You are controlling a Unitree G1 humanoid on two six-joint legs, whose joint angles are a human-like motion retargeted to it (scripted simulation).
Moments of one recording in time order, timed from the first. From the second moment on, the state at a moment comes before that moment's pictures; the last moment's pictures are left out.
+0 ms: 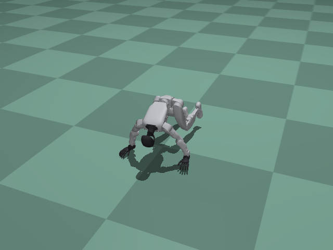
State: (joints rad) left arm -1.47 0.94 -0.45 1.30 0.55 -0.44 1.61; right arm -1.40 -0.83 0.49 1.20 -0.25 -0.41 -1.55; waist -0.05 -0.09 0.52; left_leg -1.15 0.05 -0.10 1.46 -0.17 -0.11; right_leg -0.68 0.18 0.11 0.27 0.29 0.06
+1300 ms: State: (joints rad) left arm -1.65 0.86 -0.60 1.40 0.47 -0.38 1.49; right arm -1.48 -0.87 0.54 1.27 -0.21 -0.41 -1.41; waist 0.01 0.06 0.50; left_leg -0.45 0.24 -0.03 0.25 -0.42 -0.26; right_leg -0.52 0.28 0.04 0.33 -0.21 -0.03
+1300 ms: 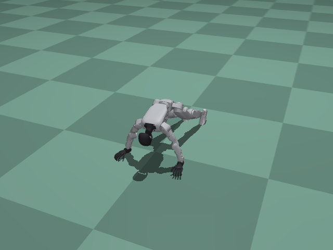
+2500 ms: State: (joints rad) left arm -0.90 0.32 -0.33 1.38 0.18 -0.29 0.31; right arm -0.96 -0.16 0.33 1.60 -0.06 0.18 -0.36; waist -0.08 -0.04 0.43; left_leg -1.39 -0.23 0.19 1.58 -0.45 -0.04; right_leg -1.43 -0.34 -0.29 1.52 -0.38 0.05
